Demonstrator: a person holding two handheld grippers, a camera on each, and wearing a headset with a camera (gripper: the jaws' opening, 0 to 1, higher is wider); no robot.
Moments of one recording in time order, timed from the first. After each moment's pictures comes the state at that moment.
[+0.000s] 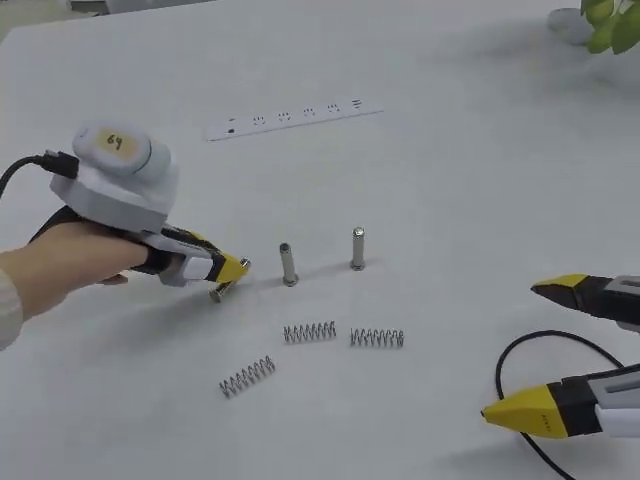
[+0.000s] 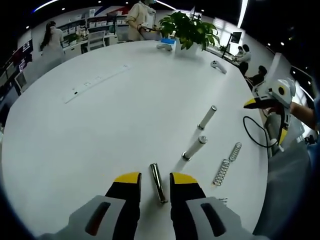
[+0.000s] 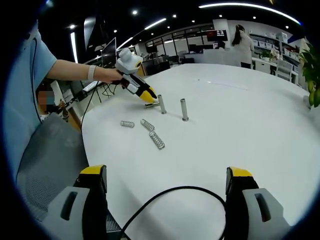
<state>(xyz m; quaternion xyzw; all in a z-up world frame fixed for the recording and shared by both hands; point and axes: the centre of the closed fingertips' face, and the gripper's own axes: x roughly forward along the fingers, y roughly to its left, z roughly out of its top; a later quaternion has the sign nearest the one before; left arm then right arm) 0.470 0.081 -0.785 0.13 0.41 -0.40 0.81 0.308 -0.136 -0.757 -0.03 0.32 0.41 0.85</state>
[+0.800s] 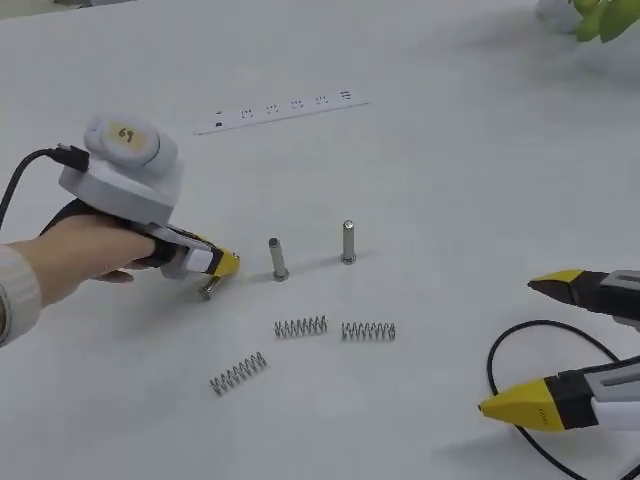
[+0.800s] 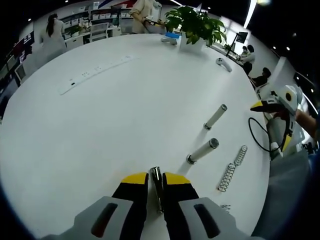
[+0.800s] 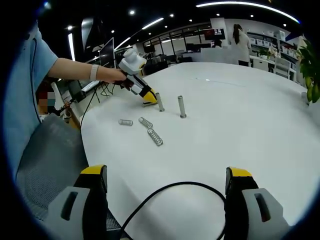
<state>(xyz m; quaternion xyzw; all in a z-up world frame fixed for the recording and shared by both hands) 0.475 0.074 -0.799 0.12 0.44 -0.39 0.80 0.306 -0.141 -0.760 -0.02 0.33 0.41 0.85</state>
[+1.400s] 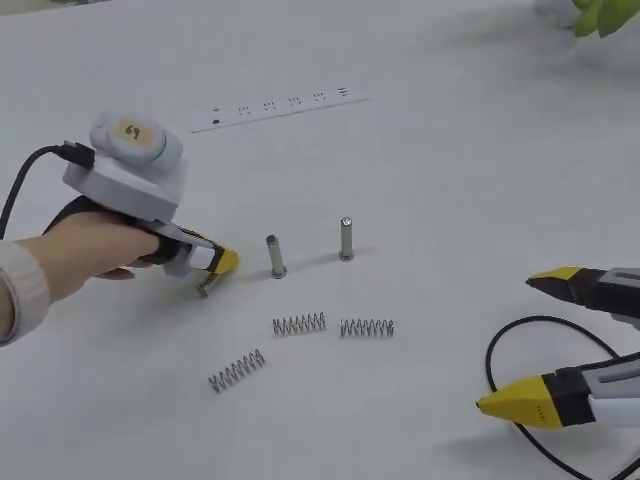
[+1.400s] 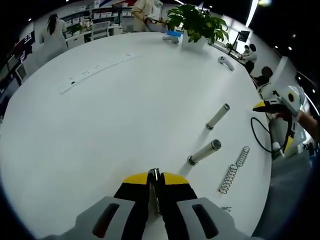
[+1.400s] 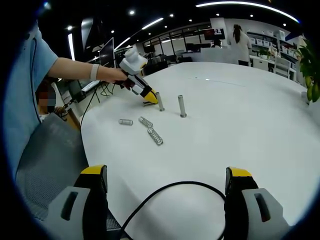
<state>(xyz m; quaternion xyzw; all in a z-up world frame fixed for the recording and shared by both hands) 0.472 0.073 -0.802 0.13 0.45 -0.38 0.80 0.305 -0.139 -0.762 -0.02 0.33 0.41 0.85</state>
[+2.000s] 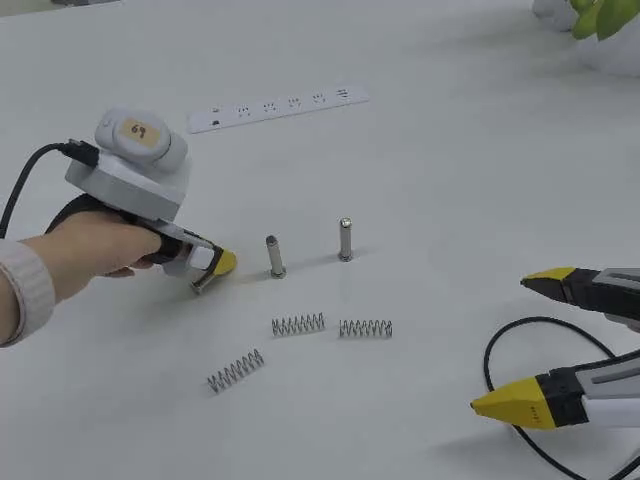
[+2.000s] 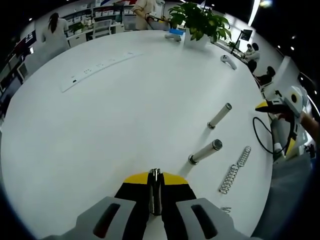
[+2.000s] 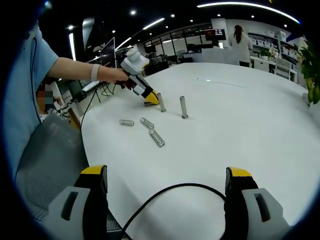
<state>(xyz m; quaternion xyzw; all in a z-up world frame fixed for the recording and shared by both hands) 0.471 0.075 -0.803 0.13 0.45 -0.37 0.80 0.305 -0.136 -0.761 -0.02 0.32 0.41 0.85</state>
